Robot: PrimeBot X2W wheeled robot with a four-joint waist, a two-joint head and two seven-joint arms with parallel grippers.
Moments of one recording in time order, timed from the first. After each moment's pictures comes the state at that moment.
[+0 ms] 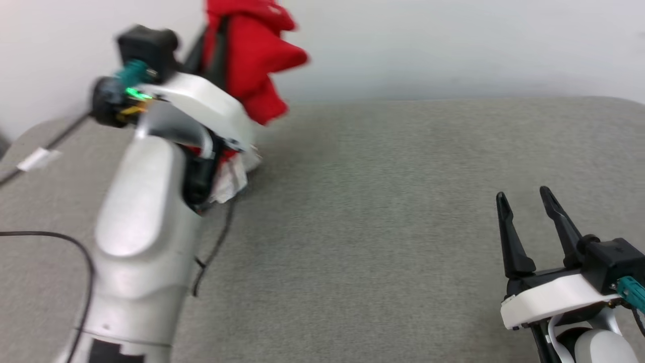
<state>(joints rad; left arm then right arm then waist) -0.82 0.17 -0.21 0.46 -0.32 -0.08 -0.02 -0.07 -0.05 0.01 -0.06 0.09 0.13 -0.07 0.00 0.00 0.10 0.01</state>
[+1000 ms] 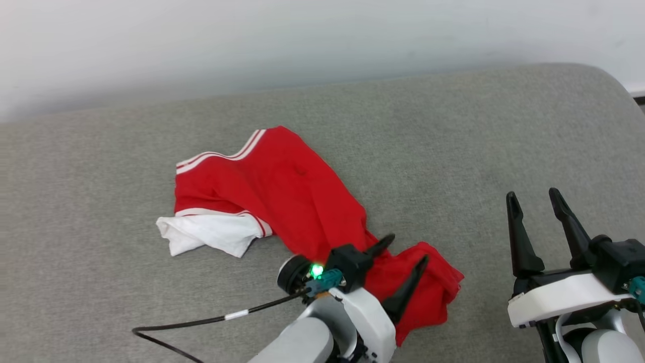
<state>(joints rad) -0.43 0.05 -0.82 0.44 -0.50 -0.07 -0.13 -0.07 -0.05 -0.02 -0.05 0.14 0.13 -0.08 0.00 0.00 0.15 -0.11</state>
